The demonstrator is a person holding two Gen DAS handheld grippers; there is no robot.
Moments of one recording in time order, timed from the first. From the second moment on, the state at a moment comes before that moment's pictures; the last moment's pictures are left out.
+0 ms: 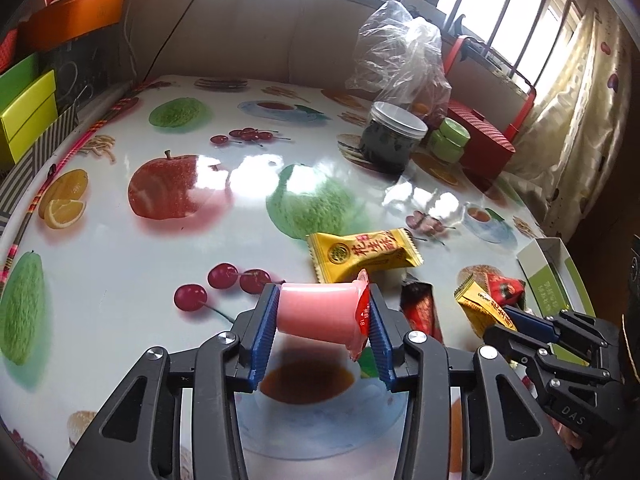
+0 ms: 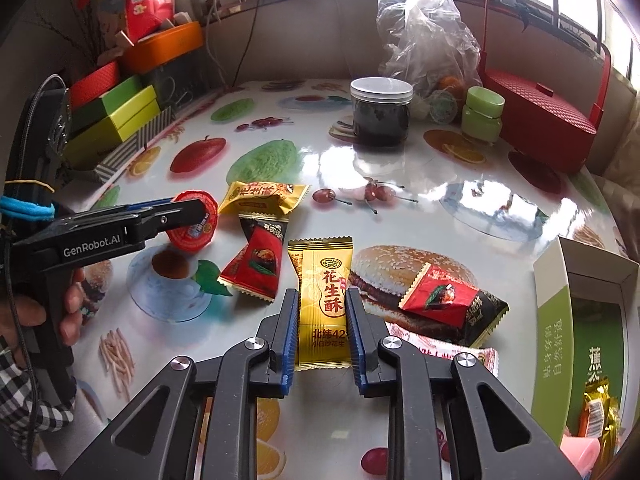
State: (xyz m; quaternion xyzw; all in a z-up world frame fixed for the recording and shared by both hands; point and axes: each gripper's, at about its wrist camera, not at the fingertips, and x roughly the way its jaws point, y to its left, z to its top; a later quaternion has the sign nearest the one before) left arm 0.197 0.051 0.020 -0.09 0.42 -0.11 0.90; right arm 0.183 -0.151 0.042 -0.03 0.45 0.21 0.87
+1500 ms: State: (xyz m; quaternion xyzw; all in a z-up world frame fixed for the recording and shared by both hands) left arm 0.139 -0.102 0.068 -0.03 0.40 -0.25 0.88; right arm 0.099 -0.289 0.091 0.03 0.40 0.09 0.91
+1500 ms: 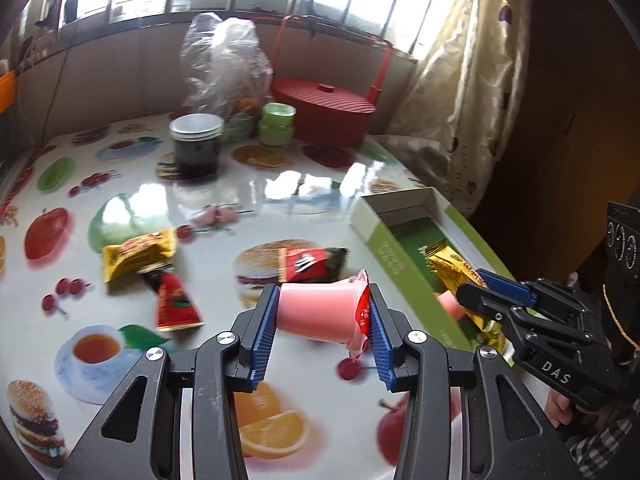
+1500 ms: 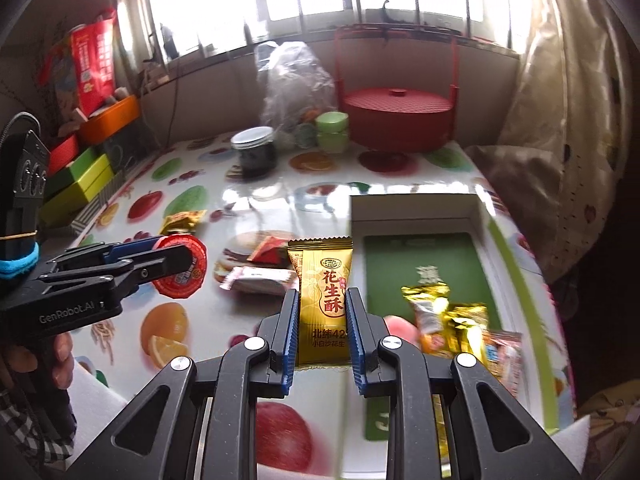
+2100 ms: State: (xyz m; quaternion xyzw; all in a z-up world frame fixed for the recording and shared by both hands) left arm 0.141 -0.173 0.066 0.00 0.41 -0.30 0.86; right arm 0.083 -0.350 0.083 0.05 0.41 0.01 0.91
